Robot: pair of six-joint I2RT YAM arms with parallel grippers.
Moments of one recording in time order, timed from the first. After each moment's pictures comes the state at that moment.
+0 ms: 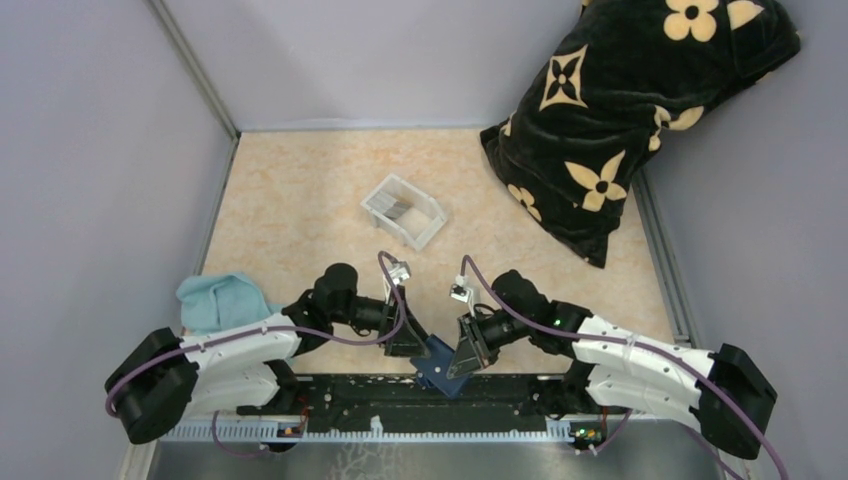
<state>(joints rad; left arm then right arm) -0.86 1.08 0.34 0.48 0.81 -0.65 0.93 0.88 0.41 -0.18 -0.75 0.67</state>
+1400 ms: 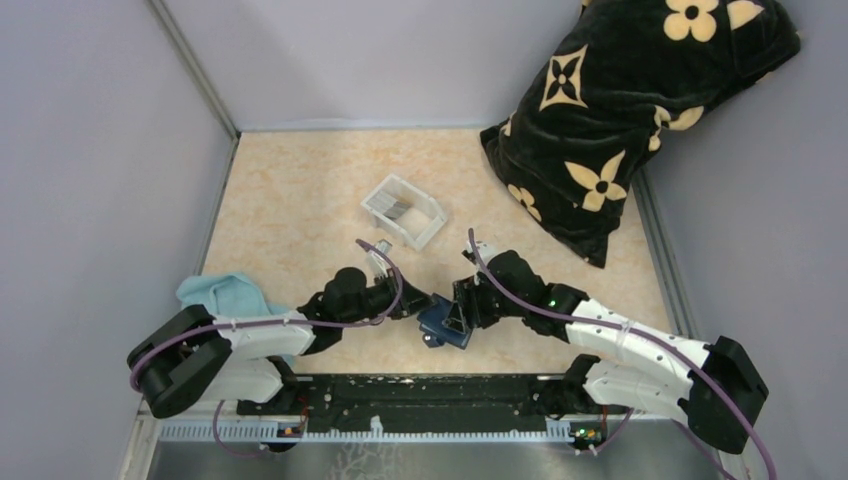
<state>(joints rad) -0.86 1.26 0.30 0.71 0.28 -0.98 0.86 0.98 0.56 -0.28 -0.27 0.52</state>
